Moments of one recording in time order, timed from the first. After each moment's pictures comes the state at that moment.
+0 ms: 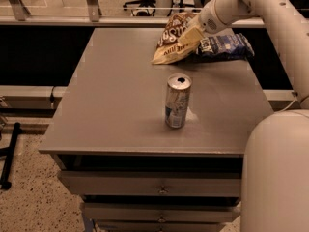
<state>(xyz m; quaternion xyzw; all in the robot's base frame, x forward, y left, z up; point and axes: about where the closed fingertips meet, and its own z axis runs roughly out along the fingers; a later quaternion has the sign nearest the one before) 0.797 -0.140 0.912 -0.49 0.76 0.07 0.42</state>
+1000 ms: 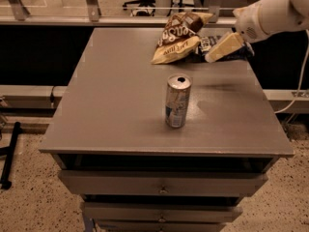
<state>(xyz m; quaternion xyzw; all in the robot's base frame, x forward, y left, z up) 0.718 -0.221 0.936 -0.46 0.76 0.04 0.45</state>
